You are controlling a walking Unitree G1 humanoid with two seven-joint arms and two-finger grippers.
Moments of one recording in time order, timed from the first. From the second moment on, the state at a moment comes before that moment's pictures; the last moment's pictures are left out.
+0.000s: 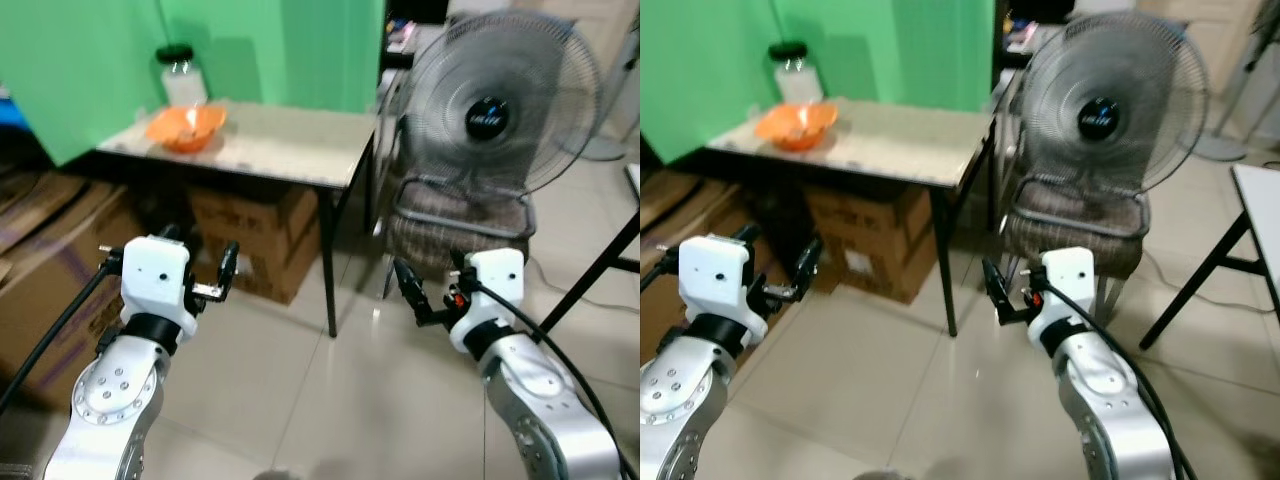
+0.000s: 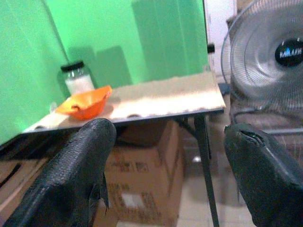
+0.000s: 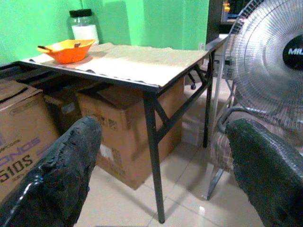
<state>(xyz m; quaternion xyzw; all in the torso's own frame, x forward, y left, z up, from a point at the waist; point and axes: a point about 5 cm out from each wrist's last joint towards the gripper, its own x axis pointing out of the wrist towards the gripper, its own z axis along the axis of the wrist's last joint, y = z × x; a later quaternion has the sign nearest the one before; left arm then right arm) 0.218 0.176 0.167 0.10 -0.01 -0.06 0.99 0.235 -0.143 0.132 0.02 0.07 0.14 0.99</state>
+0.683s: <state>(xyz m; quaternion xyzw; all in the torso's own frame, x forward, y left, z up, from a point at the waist) 0.217 0.187 0.167 0.11 0.00 -0.05 0.99 0.248 -0.113 0.146 0.05 0.04 0.22 0.97</state>
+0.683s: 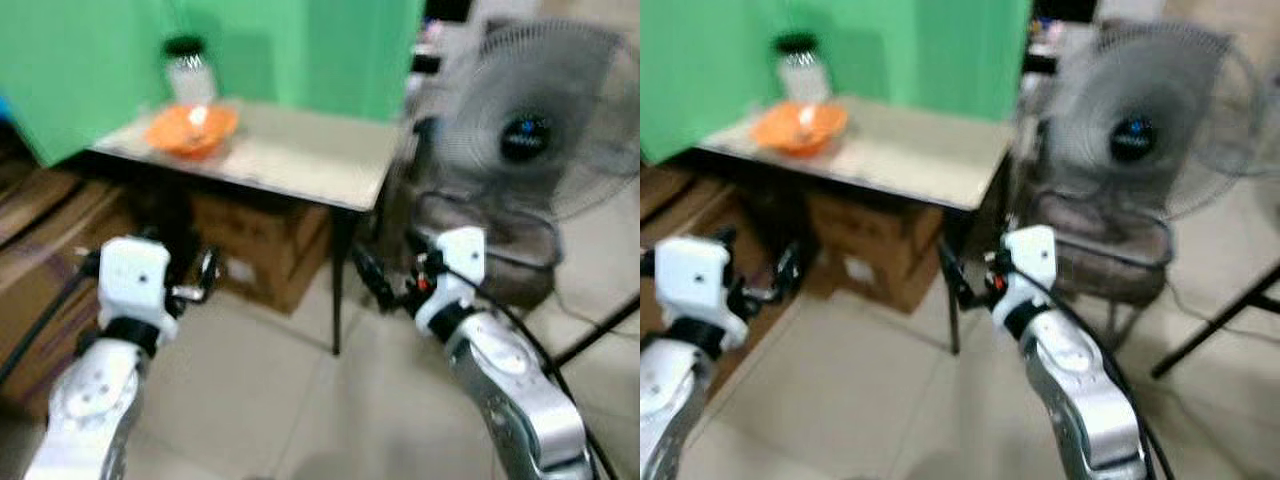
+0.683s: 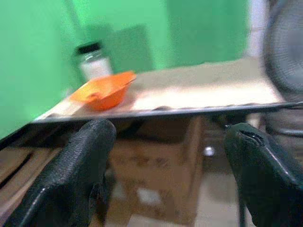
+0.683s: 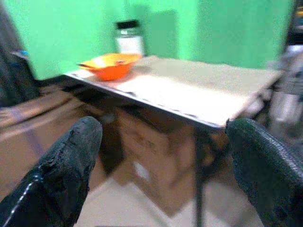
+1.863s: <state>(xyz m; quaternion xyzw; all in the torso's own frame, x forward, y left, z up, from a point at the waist) 0.232 0.168 0.169 0.08 -0.02 -0.09 0.99 0.256 -0.135 0.153 0.06 0.05 0.20 0.98</state>
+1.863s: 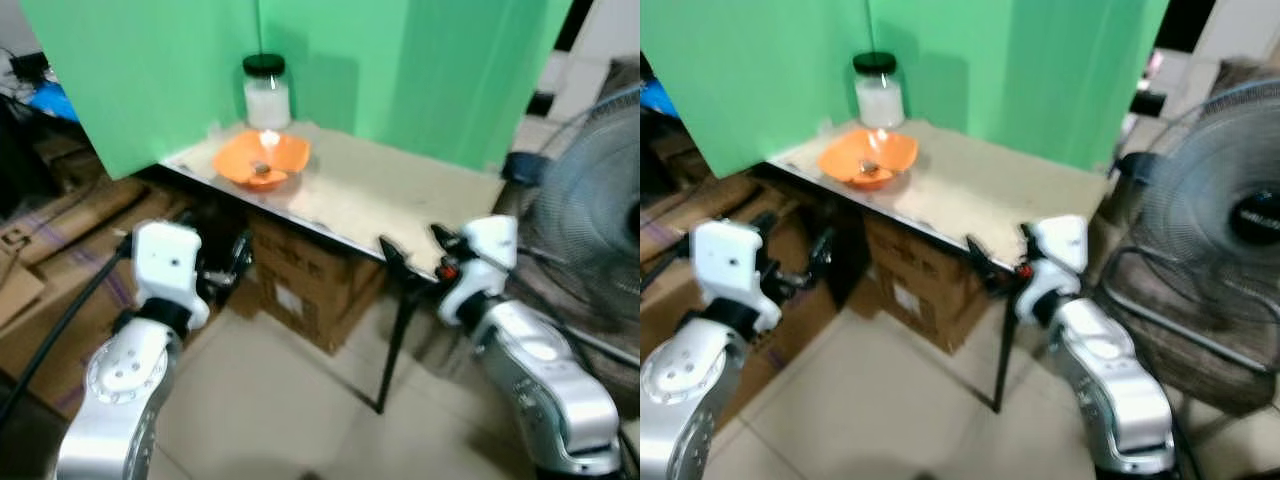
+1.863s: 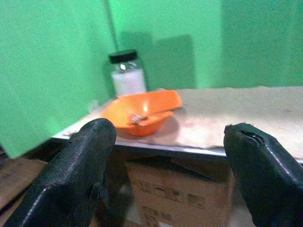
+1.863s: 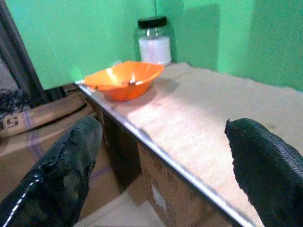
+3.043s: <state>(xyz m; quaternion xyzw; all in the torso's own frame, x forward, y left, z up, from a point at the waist) 0.232 0.178 0.173 0.13 -0.03 -0.11 0.98 0.268 -0.085 0.182 0.05 0.04 0.32 0.95</state>
